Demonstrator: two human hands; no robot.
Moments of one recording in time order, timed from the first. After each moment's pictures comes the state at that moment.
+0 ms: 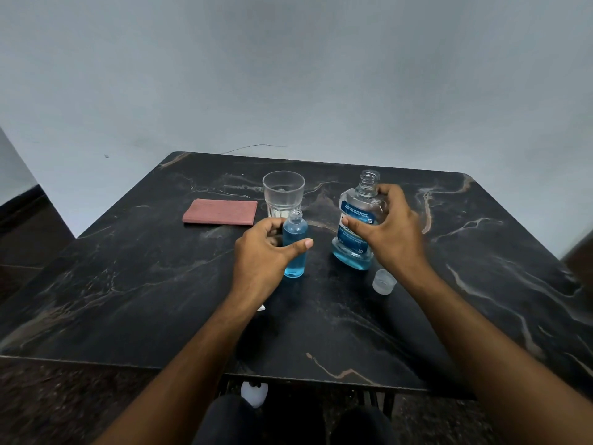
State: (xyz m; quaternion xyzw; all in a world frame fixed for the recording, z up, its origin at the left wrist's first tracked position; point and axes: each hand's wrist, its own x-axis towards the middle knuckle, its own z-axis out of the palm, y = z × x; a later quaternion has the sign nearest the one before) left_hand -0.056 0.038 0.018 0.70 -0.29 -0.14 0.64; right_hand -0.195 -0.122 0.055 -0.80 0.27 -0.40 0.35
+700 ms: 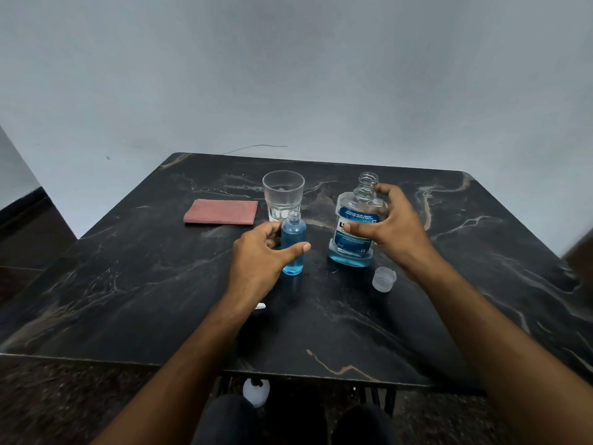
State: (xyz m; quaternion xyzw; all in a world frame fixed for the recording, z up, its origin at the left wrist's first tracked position) left_hand -0.055 0.047 0.018 0.72 -0.31 -0.15 0.60; right_hand -0.205 -0.124 0.071 -0.76 0.28 -0.31 0.50
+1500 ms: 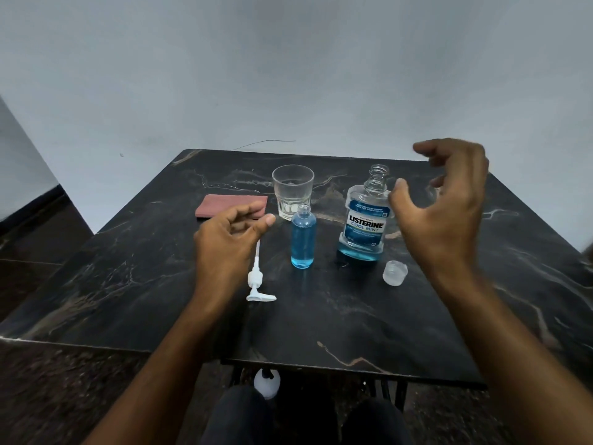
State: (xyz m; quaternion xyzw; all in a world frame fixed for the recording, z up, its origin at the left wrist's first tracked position) left_hand -0.040 0.090 0.039 0.69 -0.28 -0.03 0.67; right_hand -0.227 -0.080 0.107 -0.78 0.22 -0.58 0.11
